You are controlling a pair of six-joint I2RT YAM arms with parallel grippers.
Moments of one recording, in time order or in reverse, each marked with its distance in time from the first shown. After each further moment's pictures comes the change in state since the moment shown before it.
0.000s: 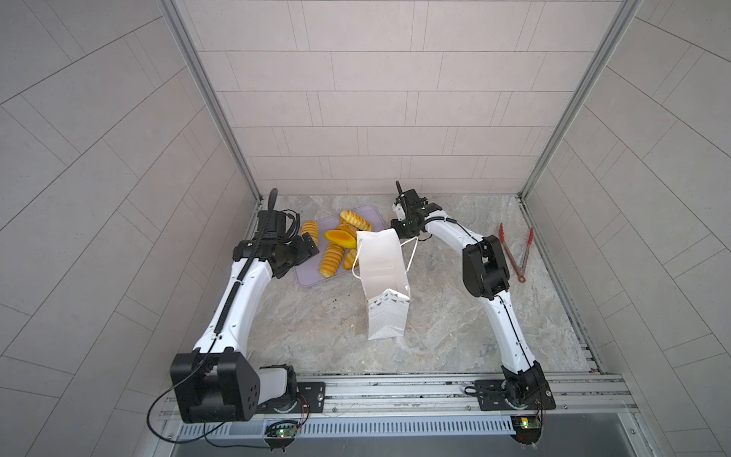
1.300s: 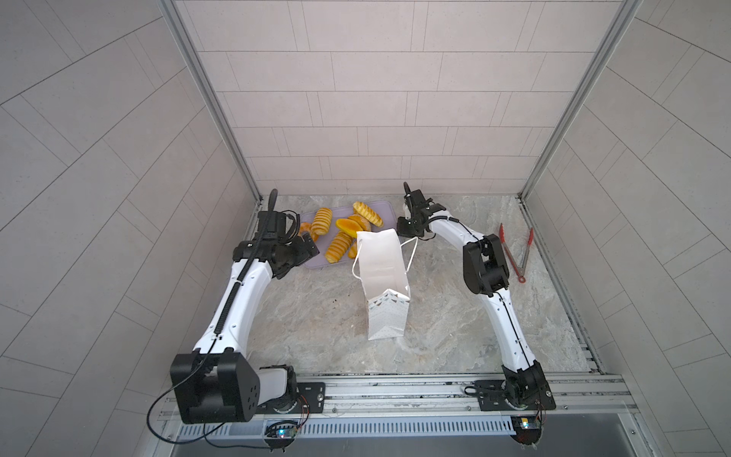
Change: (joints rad) left arm 0.000 -0.002 -0.006 0.002 0.010 -0.002; right arm -0.076 0.027 -0.019 0.040 0.039 0.159
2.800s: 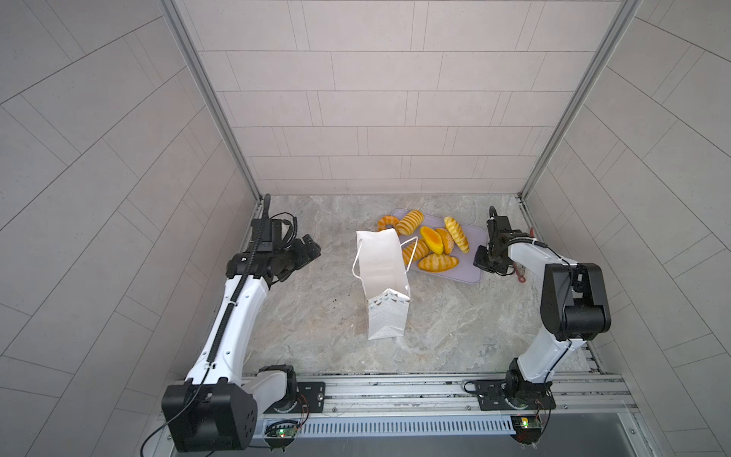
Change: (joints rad) left arm -0.012 -0.139 -0.051 0.026 0.094 -0.011; right arm -0.387 -0.769 -1.030 0.049 0.180 -0.035
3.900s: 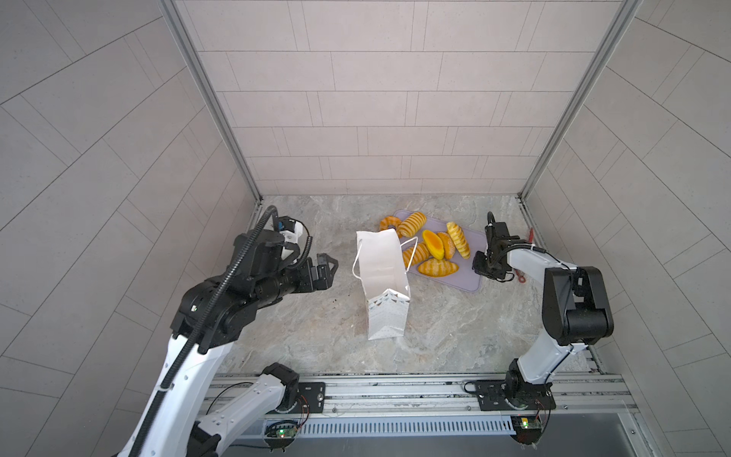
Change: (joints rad) left arm -0.460 -0.238 0.368 -0.430 -0.160 0.080; right arm 0.024 -0.027 -0.080 0.060 -0.027 -0.015
